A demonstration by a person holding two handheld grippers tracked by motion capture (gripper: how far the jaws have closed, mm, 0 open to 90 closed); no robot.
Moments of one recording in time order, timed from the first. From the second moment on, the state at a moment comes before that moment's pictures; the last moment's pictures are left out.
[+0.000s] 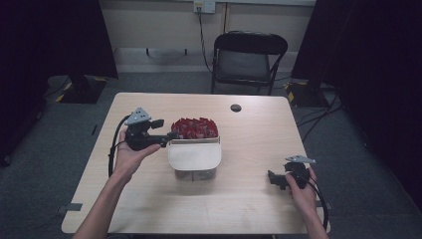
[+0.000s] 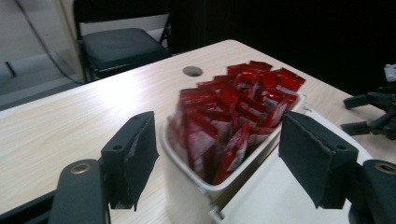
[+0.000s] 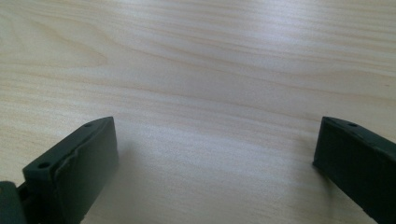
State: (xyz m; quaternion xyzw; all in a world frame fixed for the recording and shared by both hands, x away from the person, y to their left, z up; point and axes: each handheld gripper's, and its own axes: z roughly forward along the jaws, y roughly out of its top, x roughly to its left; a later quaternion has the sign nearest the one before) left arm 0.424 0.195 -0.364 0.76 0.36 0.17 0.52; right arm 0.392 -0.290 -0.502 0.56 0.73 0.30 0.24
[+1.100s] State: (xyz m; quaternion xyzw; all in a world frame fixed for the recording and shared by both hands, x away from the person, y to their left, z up) left arm 0.444 0.178 -0.380 0.78 0.34 0.12 0.51; right arm 0.392 -0.290 -0.501 0.56 0.74 0.30 0.24
